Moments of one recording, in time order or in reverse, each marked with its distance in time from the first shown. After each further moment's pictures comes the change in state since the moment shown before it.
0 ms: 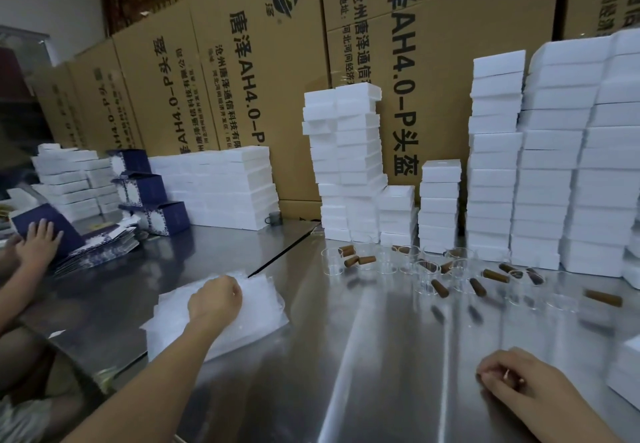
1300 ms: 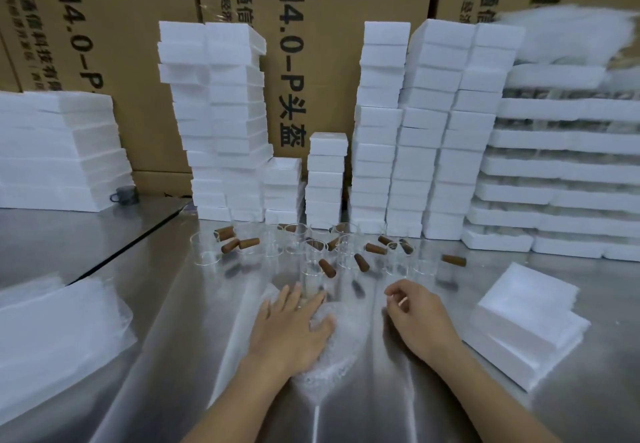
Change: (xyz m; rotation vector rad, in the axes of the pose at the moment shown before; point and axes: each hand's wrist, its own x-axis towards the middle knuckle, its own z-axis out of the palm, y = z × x) left_hand -0.141 0.247 0.096 -0.082 -0.497 0.797; right_hand 0.069 0.046 -0.002 -0.128 0.314 0.213
